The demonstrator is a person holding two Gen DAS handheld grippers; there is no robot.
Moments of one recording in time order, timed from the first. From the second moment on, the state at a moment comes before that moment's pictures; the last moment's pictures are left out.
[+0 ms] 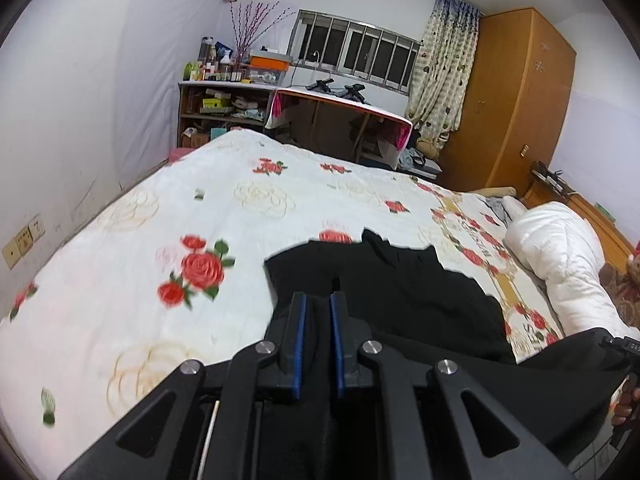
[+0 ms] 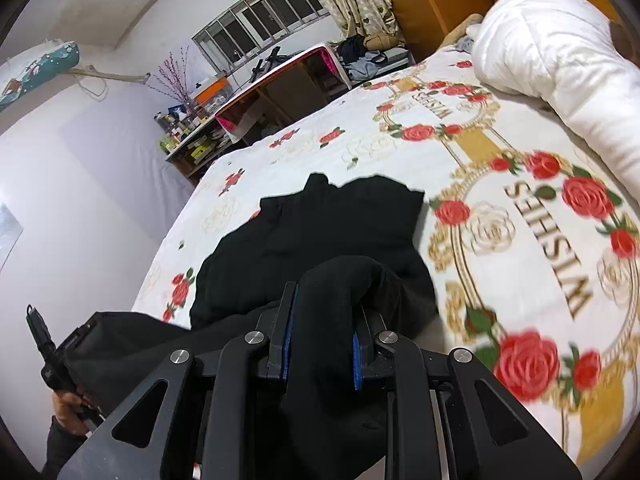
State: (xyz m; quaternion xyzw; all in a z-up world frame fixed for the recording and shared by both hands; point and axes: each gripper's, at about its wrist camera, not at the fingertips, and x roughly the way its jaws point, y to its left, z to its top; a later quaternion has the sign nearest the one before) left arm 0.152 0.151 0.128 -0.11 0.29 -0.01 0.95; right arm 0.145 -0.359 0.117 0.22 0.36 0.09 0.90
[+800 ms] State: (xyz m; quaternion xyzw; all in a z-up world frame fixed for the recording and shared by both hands) left arm 0.365 0.153 0.068 -0.10 0.37 0.03 0.92; right arm 0.373 -0.356 0.029 0.28 0.48 0.06 0.83
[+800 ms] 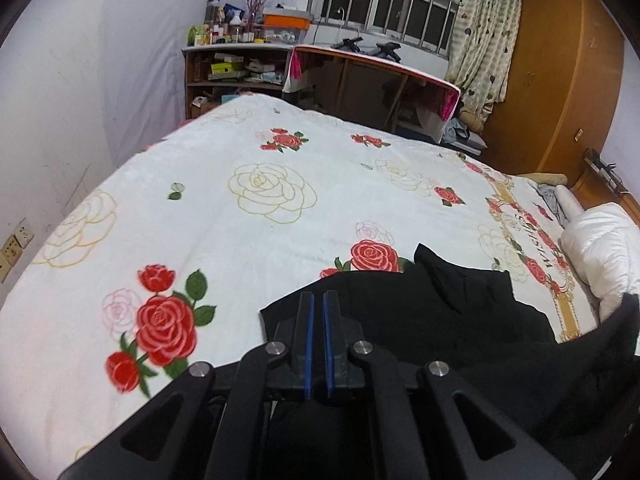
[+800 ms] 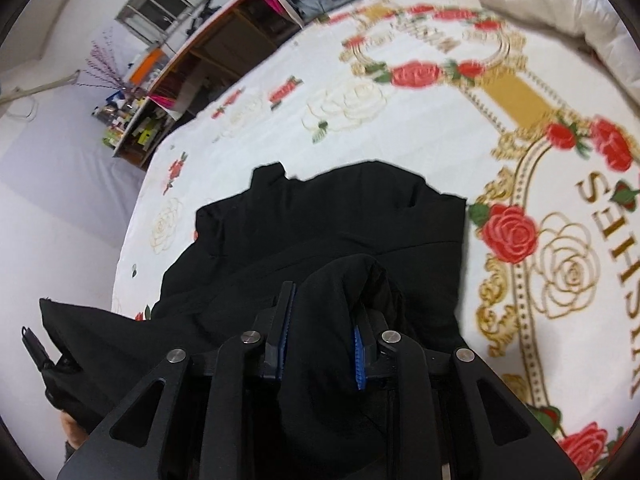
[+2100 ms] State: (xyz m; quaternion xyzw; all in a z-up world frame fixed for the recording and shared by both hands) left arm 0.398 0.149 -0.011 -0.10 0.41 -0.04 0.90; right arm 0.405 -0.373 0.000 0.20 0.43 0.08 0.88
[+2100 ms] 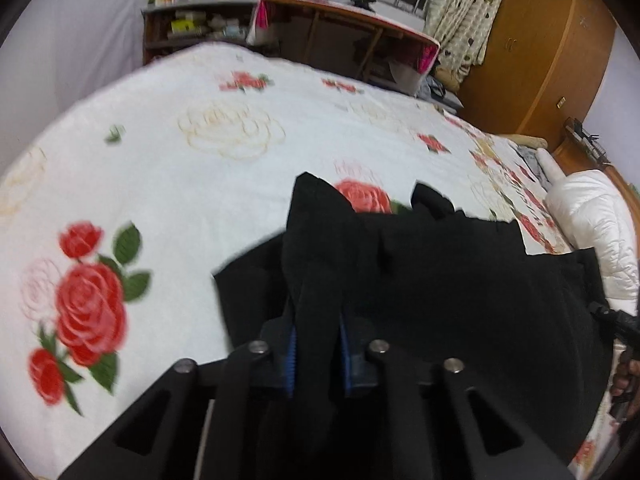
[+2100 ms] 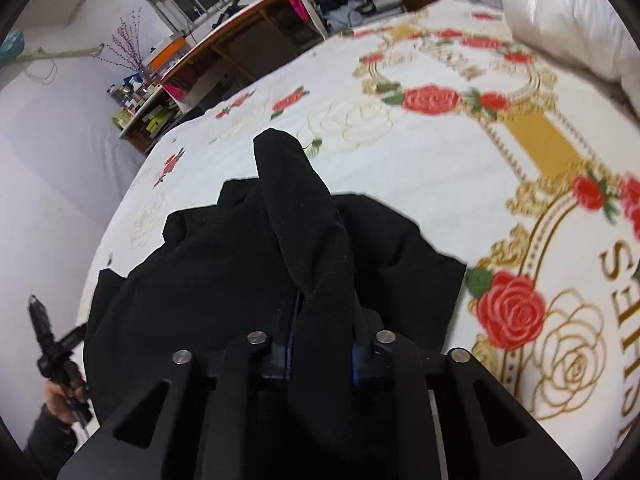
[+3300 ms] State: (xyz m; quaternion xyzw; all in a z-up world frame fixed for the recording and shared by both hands) left arm 0.463 0.132 -0.004 -0.06 0.38 0.04 0.92; right arm 0.437 -0.378 0.012 0.12 0.40 -0.04 0.91
